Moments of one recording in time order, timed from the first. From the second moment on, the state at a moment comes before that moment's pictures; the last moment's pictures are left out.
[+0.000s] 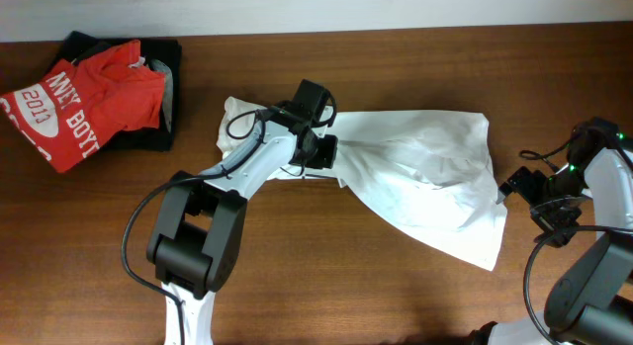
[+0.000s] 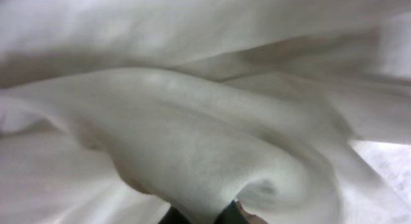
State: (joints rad) left arm -0.48 2.13 1.57 -0.67 0.18 -0.23; right arm -0.48 1.70 1.24 -1.23 -0.12 0.42
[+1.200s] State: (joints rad) left arm -0.75 2.03 1.82 -1.68 -0.08 -0.48; right arm -0.48 1.70 1.24 -1.23 -0.12 0.42
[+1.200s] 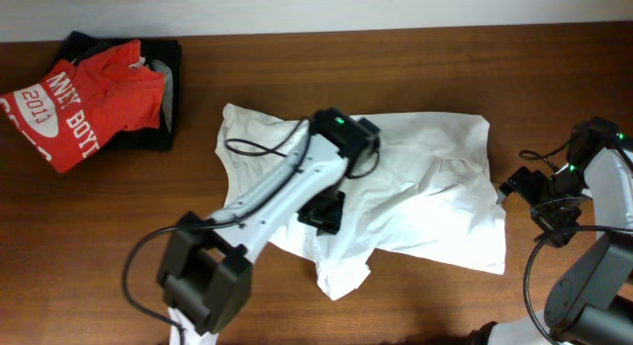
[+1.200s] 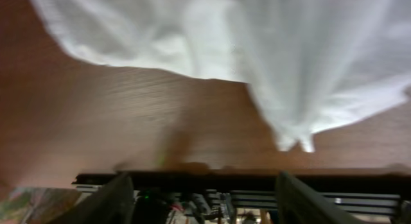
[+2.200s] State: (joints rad) left arm -0.14 2.05 1.37 -0.99 0.05 -0.37; right arm -0.48 1.70 1.24 -1.23 -0.22 0.42
